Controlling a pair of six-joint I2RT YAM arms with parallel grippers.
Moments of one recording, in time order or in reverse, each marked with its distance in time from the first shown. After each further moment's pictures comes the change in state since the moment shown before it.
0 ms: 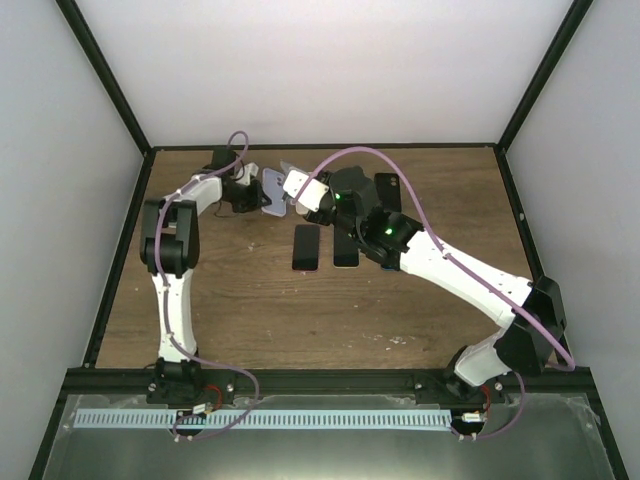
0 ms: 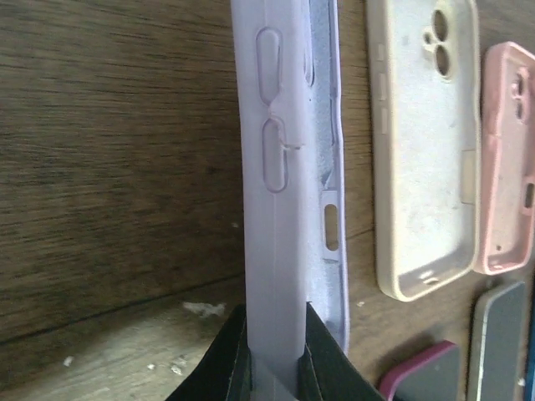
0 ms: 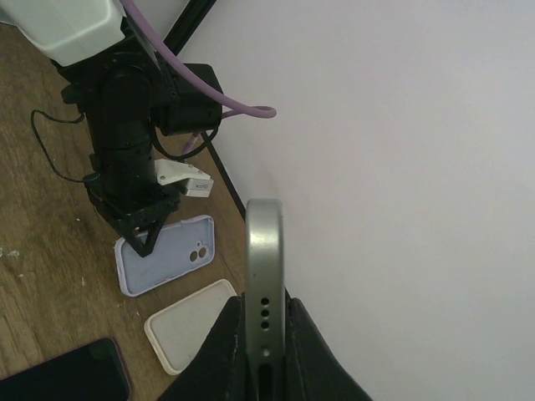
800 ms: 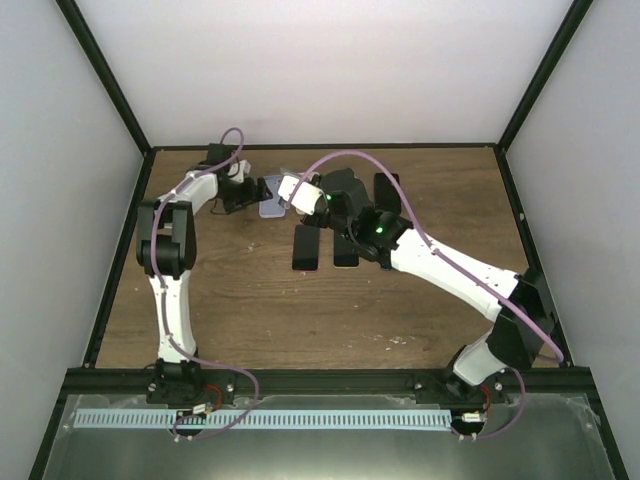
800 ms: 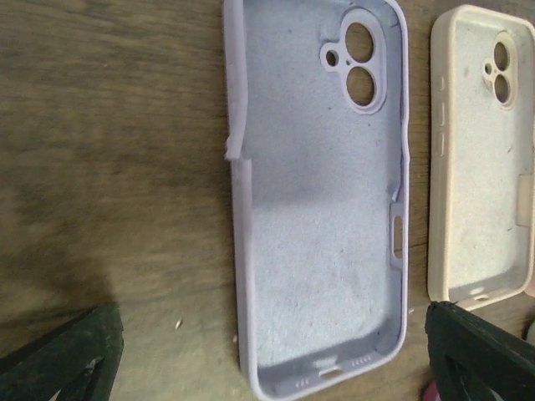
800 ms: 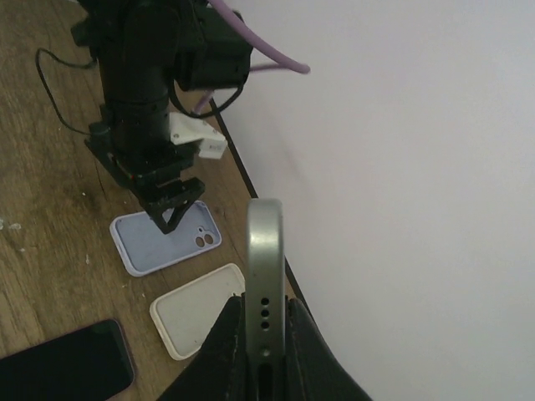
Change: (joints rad) left arm 0.014 0.002 0.050 -0.076 -0.145 0.020; right arm -0.002 0.044 0.000 -0.009 0.003 -0.024
